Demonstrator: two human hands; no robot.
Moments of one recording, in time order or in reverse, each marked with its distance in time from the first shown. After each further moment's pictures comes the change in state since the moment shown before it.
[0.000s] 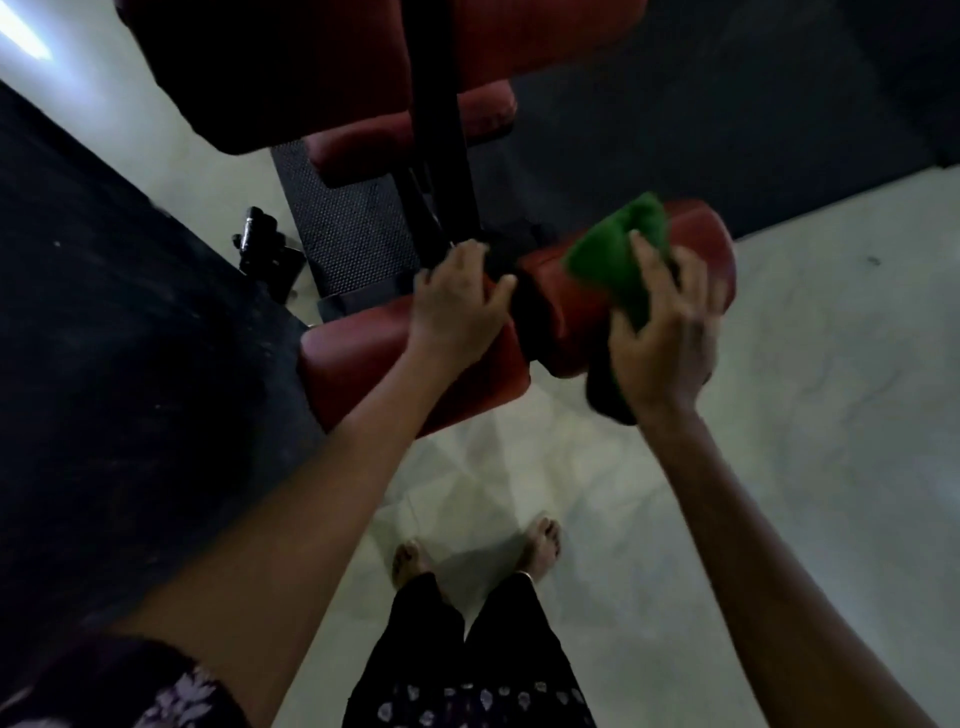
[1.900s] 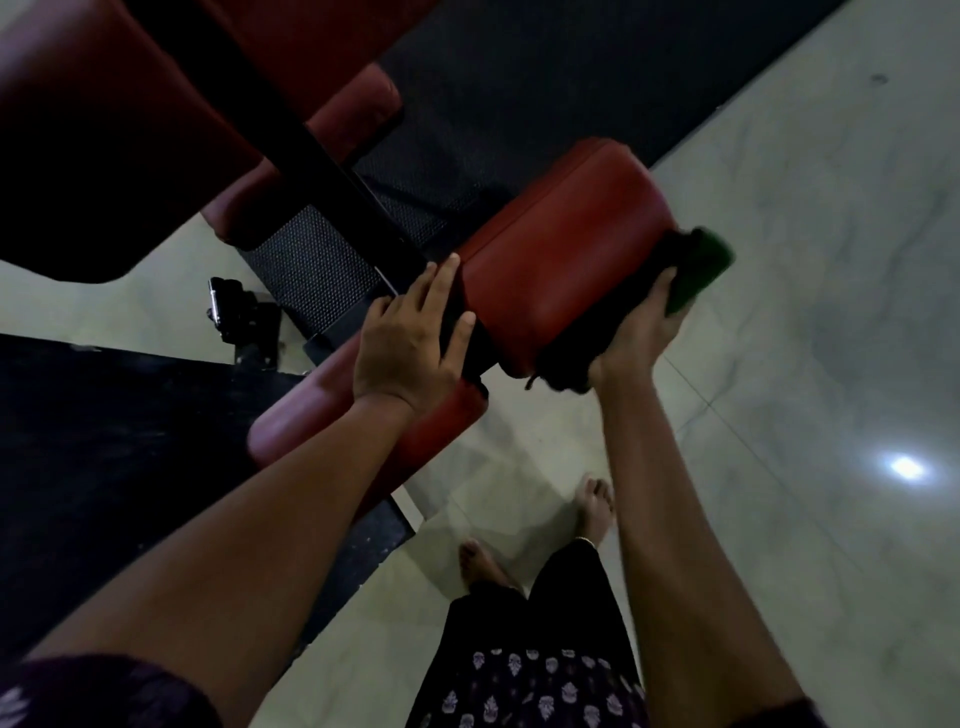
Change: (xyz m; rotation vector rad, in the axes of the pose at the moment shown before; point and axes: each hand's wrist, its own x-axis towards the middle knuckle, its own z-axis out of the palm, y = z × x) left_hand 0.015 0.010 0.029 0.318 -0.070 0.411; right_hand 0.004 0.079 0.073 1.033 0.433 1.269
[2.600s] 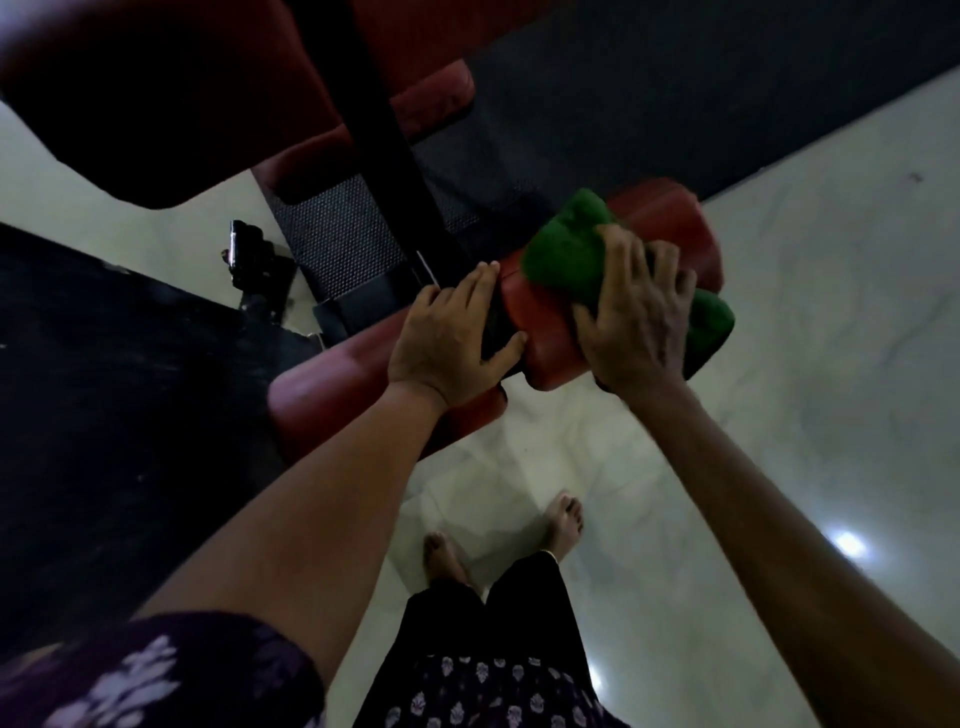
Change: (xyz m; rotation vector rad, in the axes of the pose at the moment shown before) left_hand -0.001 -0.001 0.005 0.014 0.051 0.005; right_hand -0.039 -0.055 0.011 -1.263 -0.493 -1.285
